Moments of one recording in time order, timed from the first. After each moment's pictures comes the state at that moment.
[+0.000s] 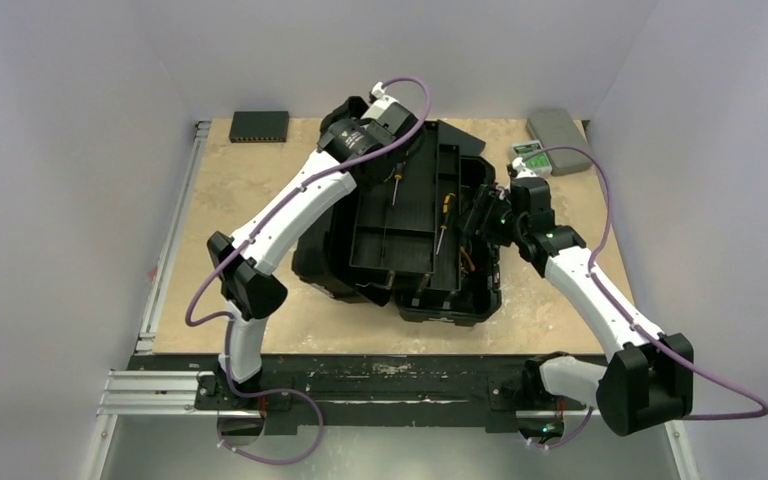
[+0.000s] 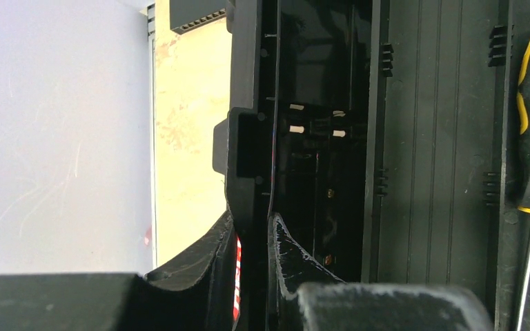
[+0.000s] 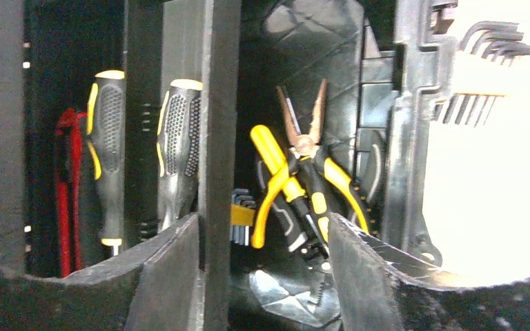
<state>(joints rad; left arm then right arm) -0.77 2.00 2.33 -1.35 -0.89 -0.25 0.26 1.19 0.88 -0.33 -0.12 0.57</state>
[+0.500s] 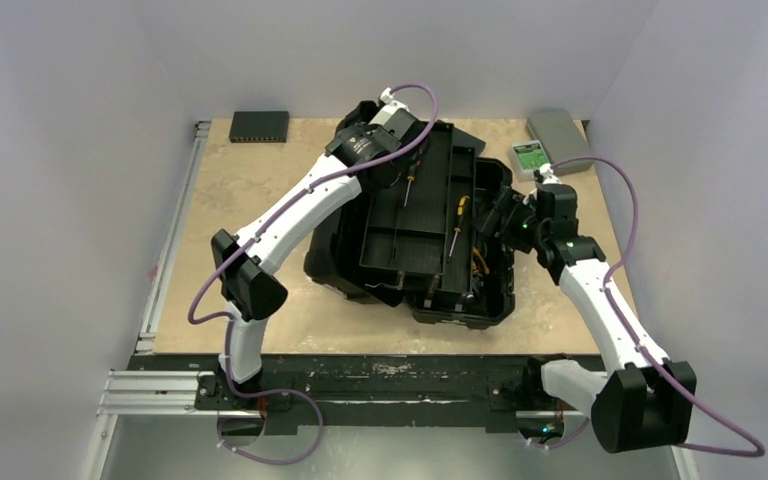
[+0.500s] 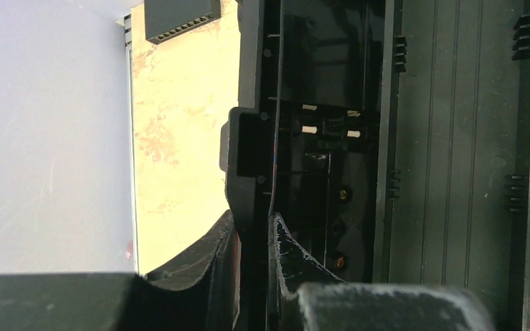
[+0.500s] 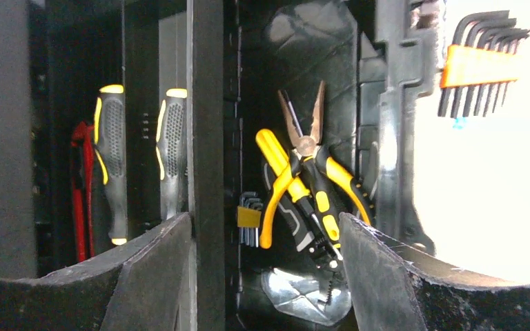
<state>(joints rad) -0.78 2.00 2.24 -1.23 -0.88 -0.23 0.12 1.11 0.83 -0.38 -0.17 0.56</state>
